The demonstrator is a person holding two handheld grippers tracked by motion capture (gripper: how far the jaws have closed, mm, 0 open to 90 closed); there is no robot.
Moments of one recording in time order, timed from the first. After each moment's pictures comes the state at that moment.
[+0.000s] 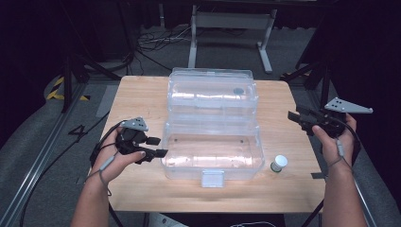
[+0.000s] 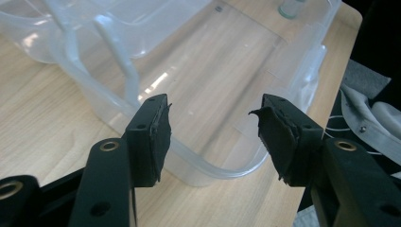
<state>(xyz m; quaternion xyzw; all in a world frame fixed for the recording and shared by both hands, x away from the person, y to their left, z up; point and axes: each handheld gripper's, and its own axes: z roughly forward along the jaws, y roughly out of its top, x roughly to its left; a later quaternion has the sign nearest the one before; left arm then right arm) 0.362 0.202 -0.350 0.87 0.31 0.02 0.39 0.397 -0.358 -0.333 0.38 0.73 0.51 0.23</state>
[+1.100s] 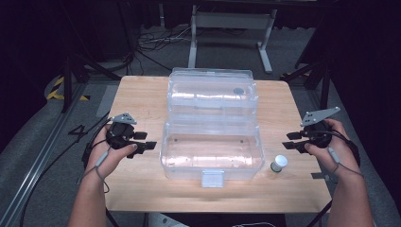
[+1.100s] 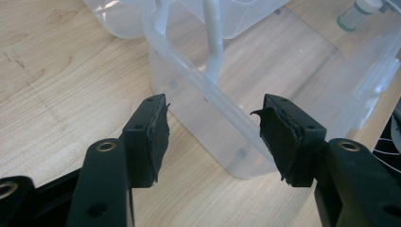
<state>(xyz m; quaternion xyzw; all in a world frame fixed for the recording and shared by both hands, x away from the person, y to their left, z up) 0.373 0.227 -0.359 0.84 0.39 0.05 0.37 0.384 -0.330 -0.340 0.29 0.91 0.28 0.11</state>
